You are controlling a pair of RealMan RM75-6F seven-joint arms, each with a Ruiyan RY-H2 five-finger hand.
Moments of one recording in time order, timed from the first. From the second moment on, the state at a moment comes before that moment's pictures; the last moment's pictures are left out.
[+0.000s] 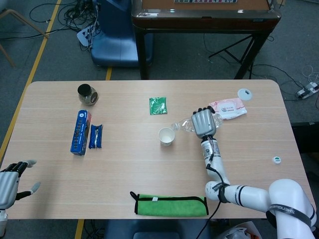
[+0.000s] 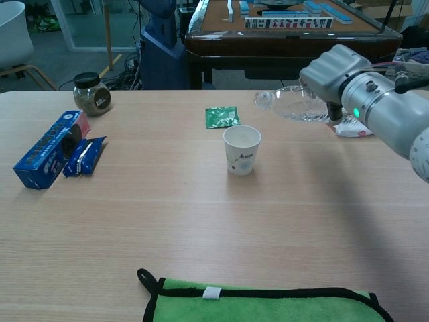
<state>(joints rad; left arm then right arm) -0.06 -1.09 -0.04 -1.68 1.49 1.52 0.14 0.94 -1.70 0.20 -1.27 -0.68 1.18 -1.27</state>
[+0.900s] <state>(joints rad) -0.06 -1.09 -0.04 -1.68 1.49 1.52 0.14 0.97 -1.72 0.17 -1.23 -0.67 1.21 -1.40</state>
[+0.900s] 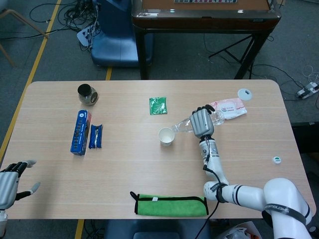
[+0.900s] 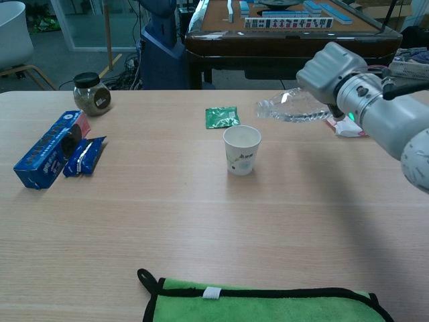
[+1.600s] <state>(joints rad) -0.06 -1.09 -0.04 -1.68 1.50 1.52 0.14 1.00 -1.79 0.16 -1.15 -0.66 1.18 -1.47</state>
